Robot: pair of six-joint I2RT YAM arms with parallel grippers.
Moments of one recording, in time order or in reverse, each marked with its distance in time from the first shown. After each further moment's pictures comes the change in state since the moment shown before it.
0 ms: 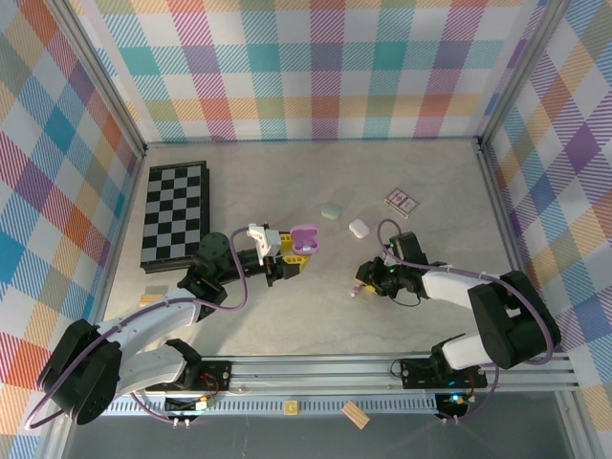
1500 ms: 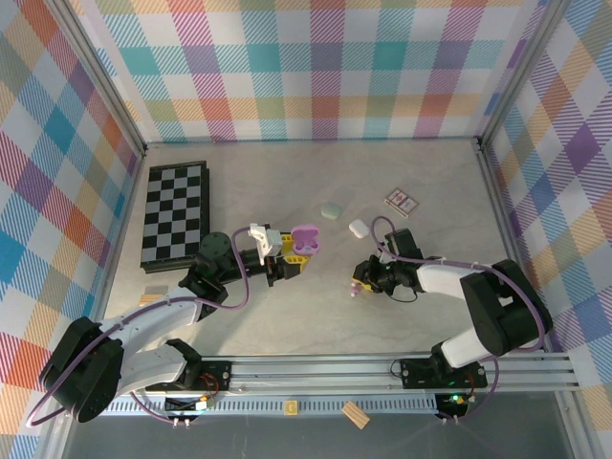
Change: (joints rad) left arm 0.000 0.015 0.000 0.001 0.000 0.000; right arm 0.014 0.081 0.056 -0.012 -0.026 -0.039
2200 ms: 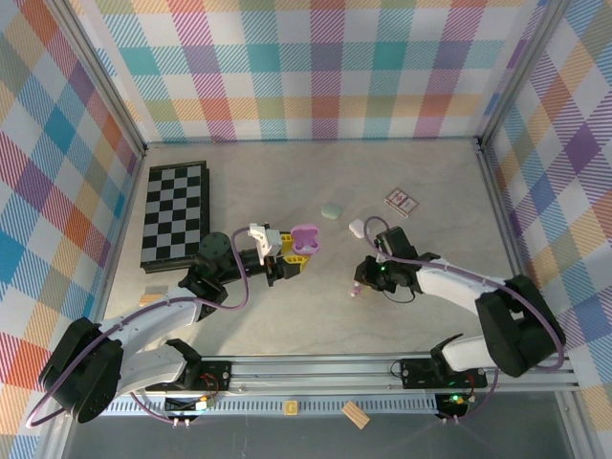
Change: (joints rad) left arm 0.000 -0.002 0.000 0.004 -0.004 0.003; right arm 0.092 -0.153 0.082 -0.254 0.245 -0.093
